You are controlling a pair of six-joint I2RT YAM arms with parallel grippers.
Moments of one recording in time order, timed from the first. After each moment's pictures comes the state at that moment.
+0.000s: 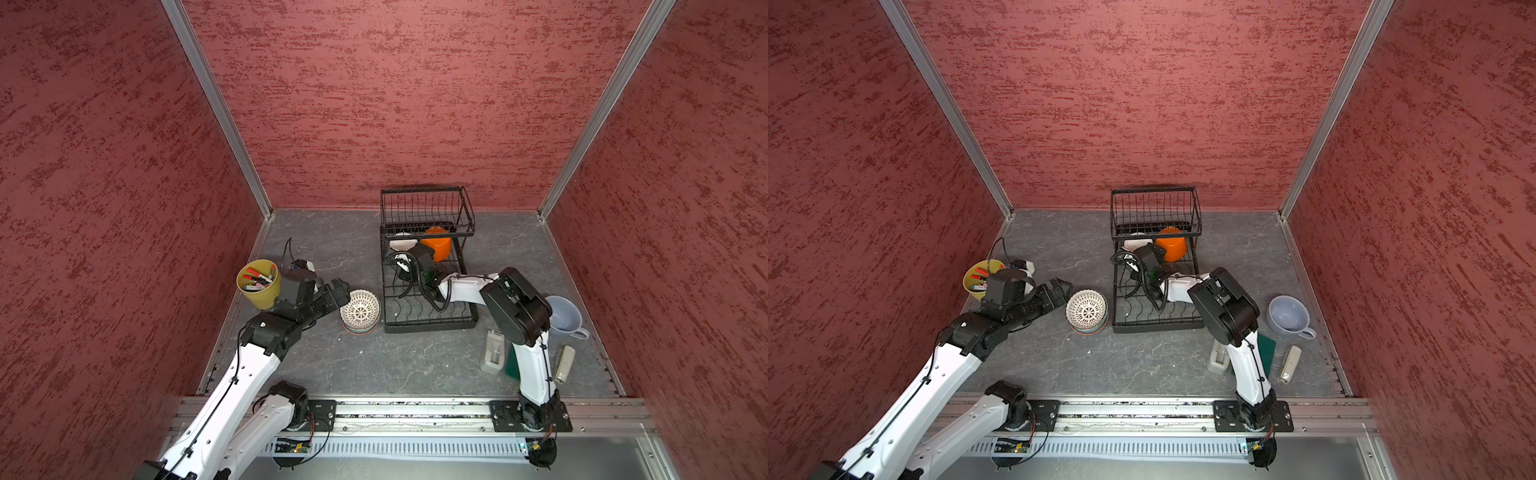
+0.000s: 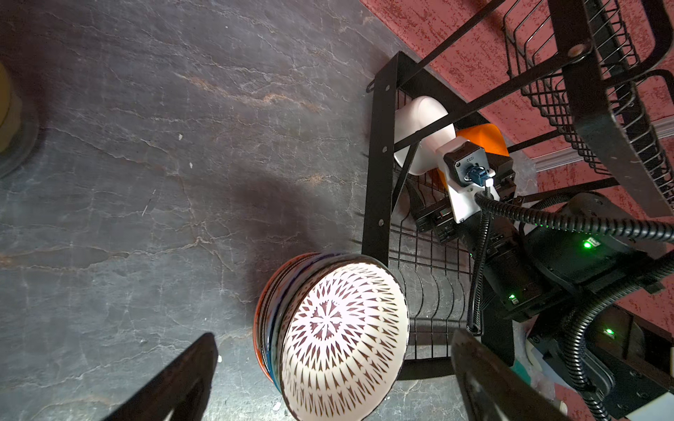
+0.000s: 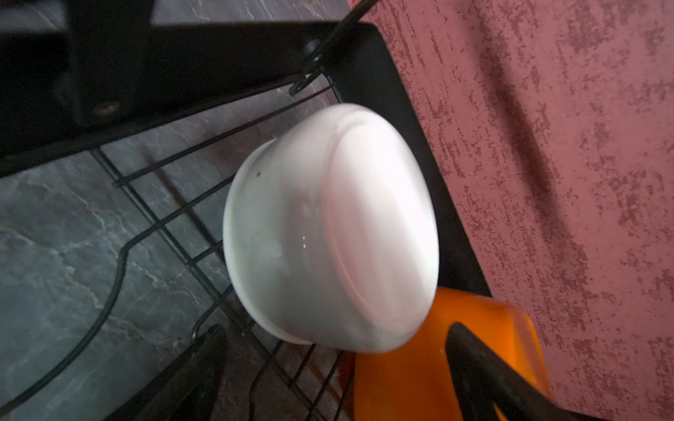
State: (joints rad) left arm -0.31 0.81 0.79 -0.69 0.04 -0.74; right arm 0.66 2.09 1.24 0.30 0.38 -0.70
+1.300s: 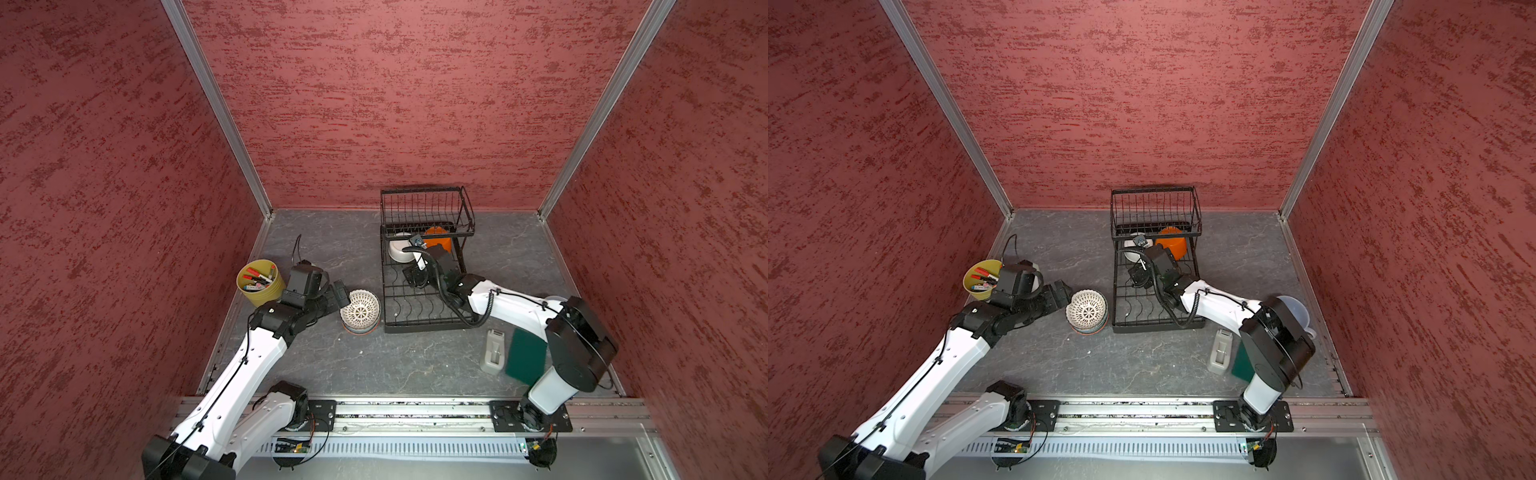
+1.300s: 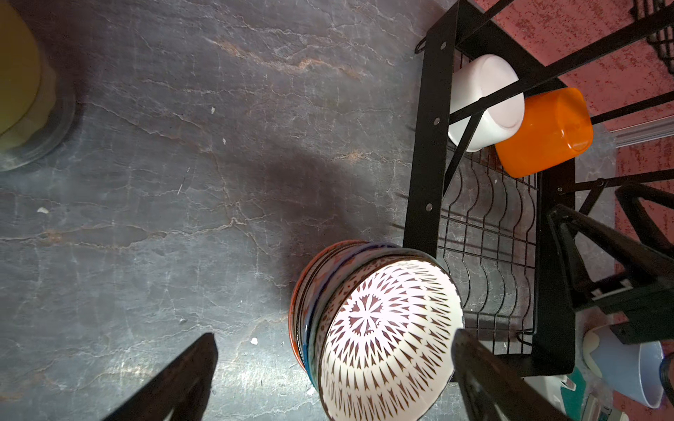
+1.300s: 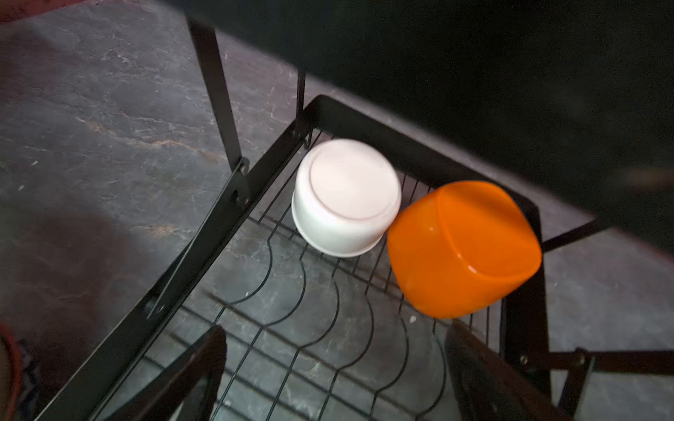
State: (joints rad) left arm -0.30 0.92 0.82 -0.78 0.01 -0.69; right arm 0.71 1.64 1.07 -0.02 0.26 0.03
